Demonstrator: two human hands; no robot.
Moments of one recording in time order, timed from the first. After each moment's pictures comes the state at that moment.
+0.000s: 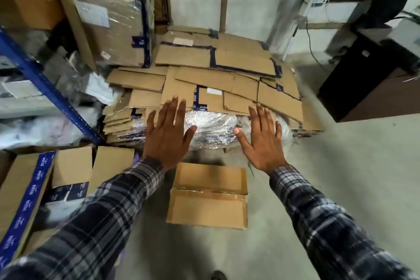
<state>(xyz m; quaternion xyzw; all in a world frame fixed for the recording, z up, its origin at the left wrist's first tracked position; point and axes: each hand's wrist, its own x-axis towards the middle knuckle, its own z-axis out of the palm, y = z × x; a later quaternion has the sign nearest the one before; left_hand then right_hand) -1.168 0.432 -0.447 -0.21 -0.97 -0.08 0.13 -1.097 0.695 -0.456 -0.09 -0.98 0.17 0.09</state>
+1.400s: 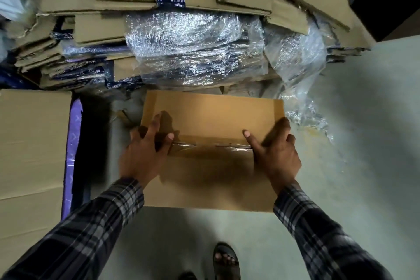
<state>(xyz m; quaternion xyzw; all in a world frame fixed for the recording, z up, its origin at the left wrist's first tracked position) -1.173 0.450 -0.887 -0.03 -0.97 -0.18 -0.14 -1.073 0.744 -0.901 -0.41 -0.88 0.24 0.02</state>
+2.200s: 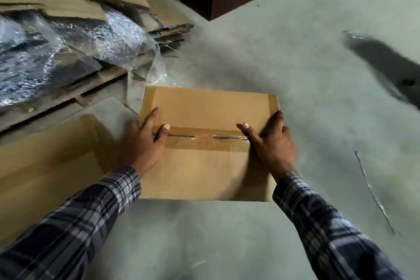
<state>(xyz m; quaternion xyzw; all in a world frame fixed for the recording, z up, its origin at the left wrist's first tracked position) -0.890 0.814 -0.928 -0.30 -0.91 -0.24 -0.15 -0.649 1.014 -0.912 -0.62 -0.76 0.18 0.10</state>
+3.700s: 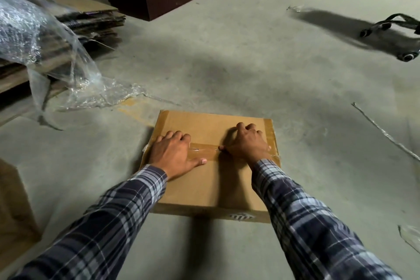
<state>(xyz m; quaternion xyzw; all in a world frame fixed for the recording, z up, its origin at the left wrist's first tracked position) -0.792 0.975 -1.263 -0.64 -0.77 0.02 -0.01 -0.596 1.092 -1.251 -0.62 -0.75 0.21 -0.04</state>
